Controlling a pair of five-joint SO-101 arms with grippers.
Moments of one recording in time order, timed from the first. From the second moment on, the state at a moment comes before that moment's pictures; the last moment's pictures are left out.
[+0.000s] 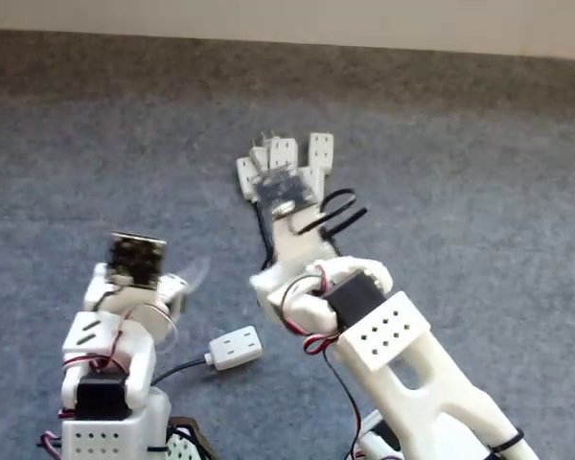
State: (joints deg) left arm -5.9 -103.7 87.7 54.1 -10.4; right arm -42.4 -38.4 39.2 62.9 -9.8
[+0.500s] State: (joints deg) left arm 4.4 -103.8 84.8 62.0 -13.3; right arm -43.8 -38.4 38.5 57.6 -11.3
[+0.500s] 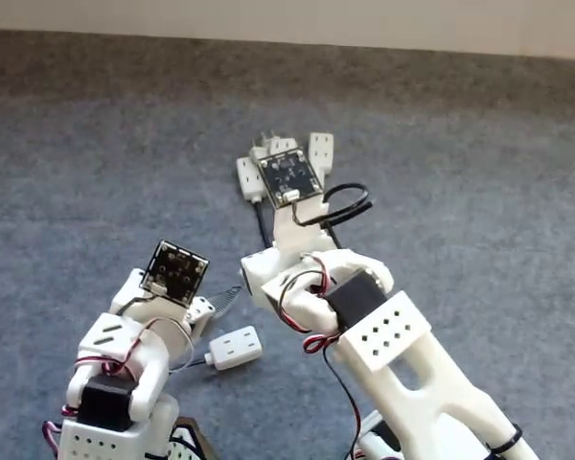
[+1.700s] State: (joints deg) left arm -3.8 -103.8 90.0 51.5 -13.3; right arm -39.6 -38.4 37.2 68.0 -0.1
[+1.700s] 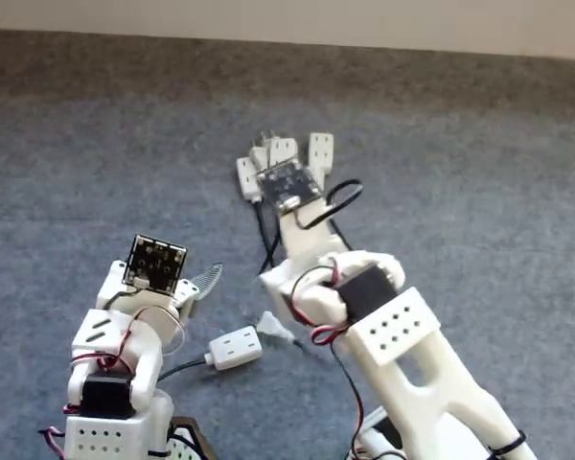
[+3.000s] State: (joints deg) left arm -10.5 -103.7 91.9 48.0 -13.3; right arm -44.5 -38.4 63.0 54.1 17.8
